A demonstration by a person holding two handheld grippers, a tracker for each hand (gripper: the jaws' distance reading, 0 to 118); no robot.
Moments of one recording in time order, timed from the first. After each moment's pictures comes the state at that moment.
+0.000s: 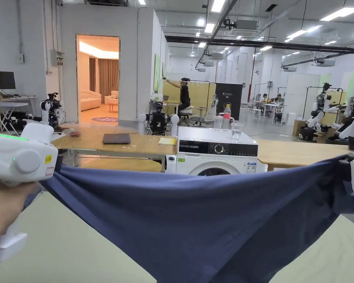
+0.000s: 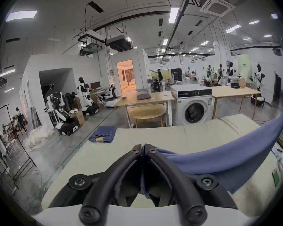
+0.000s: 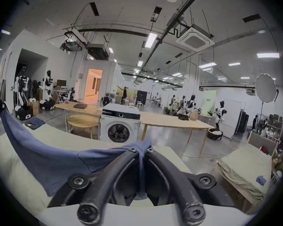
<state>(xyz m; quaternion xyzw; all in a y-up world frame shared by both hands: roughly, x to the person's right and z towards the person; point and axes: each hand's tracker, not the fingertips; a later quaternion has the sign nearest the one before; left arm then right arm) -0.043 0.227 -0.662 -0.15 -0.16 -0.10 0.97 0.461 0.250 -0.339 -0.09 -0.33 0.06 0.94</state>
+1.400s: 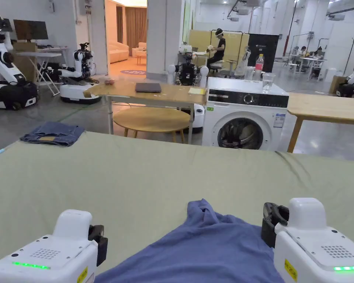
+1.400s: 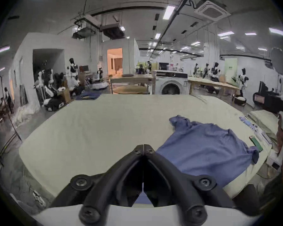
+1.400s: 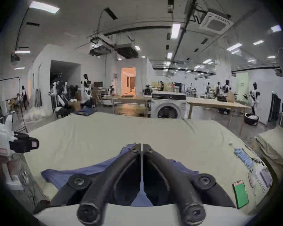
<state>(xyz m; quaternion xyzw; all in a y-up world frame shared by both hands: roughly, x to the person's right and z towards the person) -0.127 0.035 -0.389 -0.21 -0.23 -0.03 0.95 0.224 0.067 -0.258 -0.11 -0.14 -0.01 0.98</state>
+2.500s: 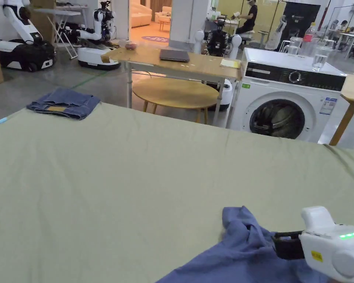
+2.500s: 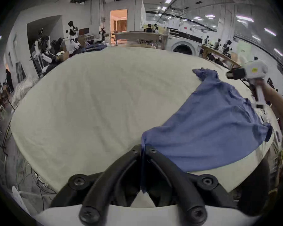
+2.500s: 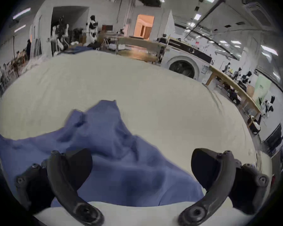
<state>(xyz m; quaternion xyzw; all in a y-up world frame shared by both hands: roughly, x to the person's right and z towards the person) -0.180 -0.076 -0.448 -0.39 -0.20 -0.05 0.90 0.355 -0.069 -0.543 -0.39 -0.09 0.06 0.91</state>
